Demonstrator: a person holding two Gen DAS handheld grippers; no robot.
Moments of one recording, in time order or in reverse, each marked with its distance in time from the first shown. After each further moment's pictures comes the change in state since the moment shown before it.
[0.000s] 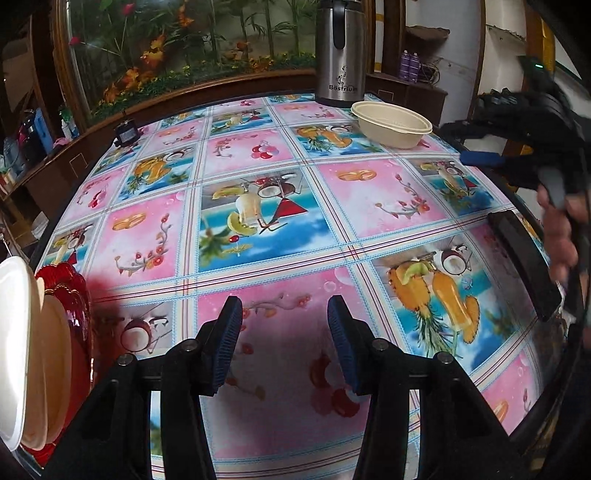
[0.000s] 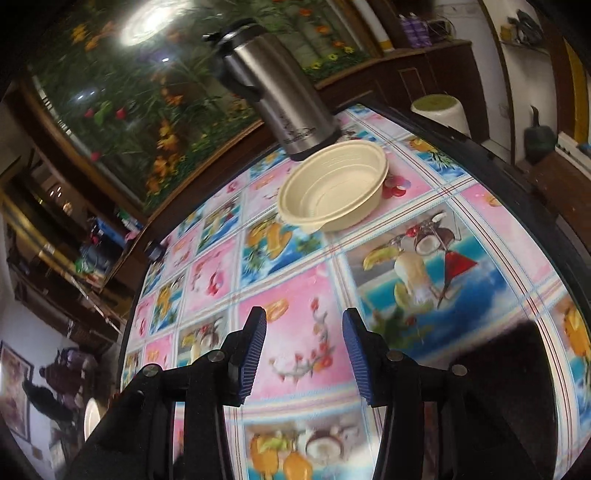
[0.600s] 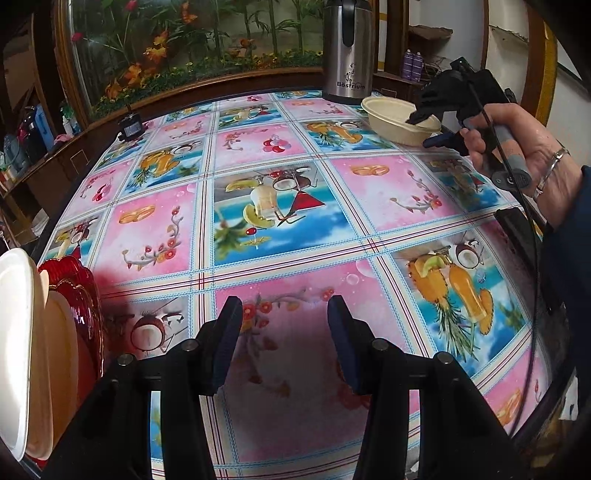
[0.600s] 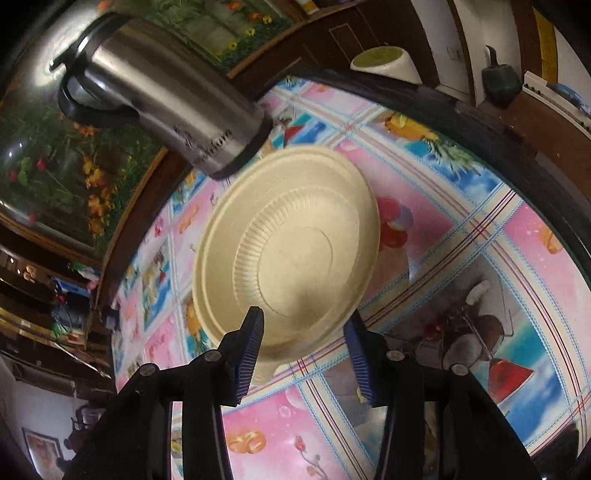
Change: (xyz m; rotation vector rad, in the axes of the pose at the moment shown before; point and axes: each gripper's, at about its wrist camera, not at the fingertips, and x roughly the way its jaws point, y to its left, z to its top) left arm 0.007 0.016 -0.004 -0.009 0.011 -0.007; right arm 0.114 -0.030 0.085 0.229 0.121 -0.134
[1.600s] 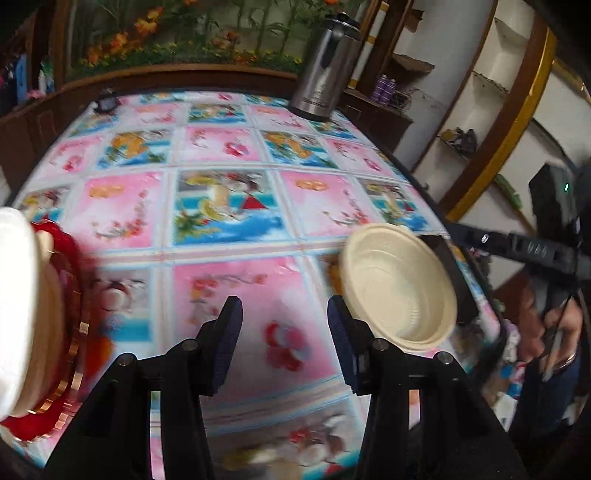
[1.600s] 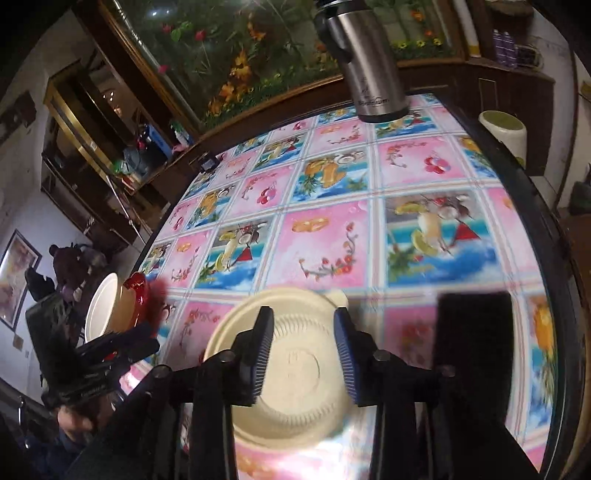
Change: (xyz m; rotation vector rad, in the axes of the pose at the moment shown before) left arm -0.045 0.005 0.001 -0.144 0.032 -0.309; right arm -0.168 -0.017 -0.164 -0.587 0.043 0.195
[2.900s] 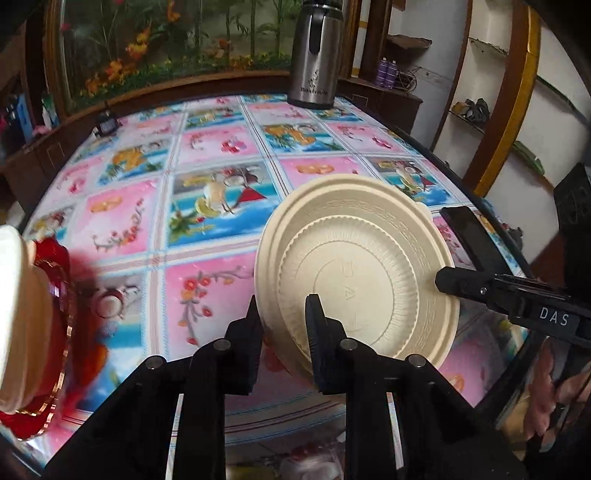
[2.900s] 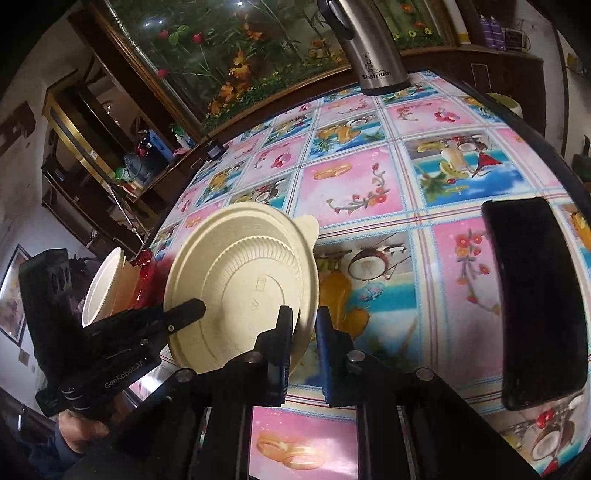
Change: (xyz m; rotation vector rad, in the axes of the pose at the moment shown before) left arm 0.019 -0.026 -0.020 0.138 -0.047 0.195; right arm 0.029 0.036 -0.069 0.051 -0.024 0.033
